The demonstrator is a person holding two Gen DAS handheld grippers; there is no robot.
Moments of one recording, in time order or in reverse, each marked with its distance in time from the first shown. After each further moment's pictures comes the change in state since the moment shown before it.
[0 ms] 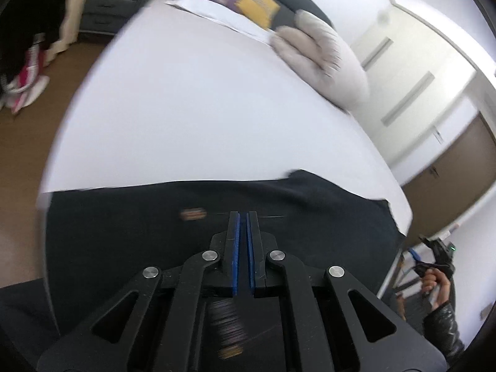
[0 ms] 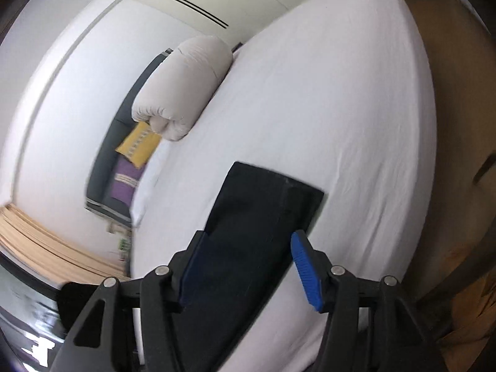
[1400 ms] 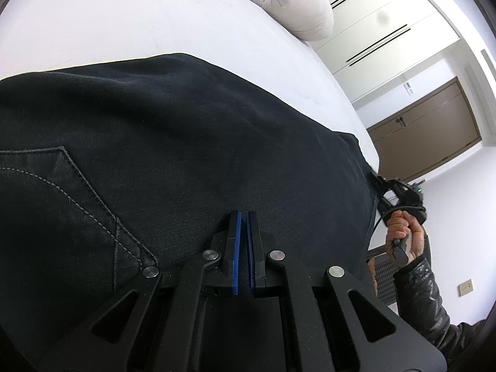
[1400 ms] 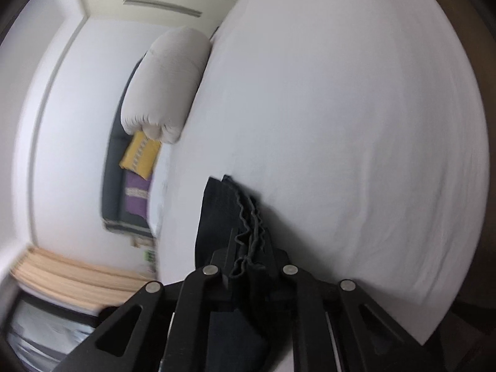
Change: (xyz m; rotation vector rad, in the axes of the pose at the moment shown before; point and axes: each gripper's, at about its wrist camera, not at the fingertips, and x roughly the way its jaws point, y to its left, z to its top) left arm 0.123 -0.085 -0.056 0.025 0.292 -0.189; right arm 0.070 -0.005 0.062 0.063 0.074 0.032
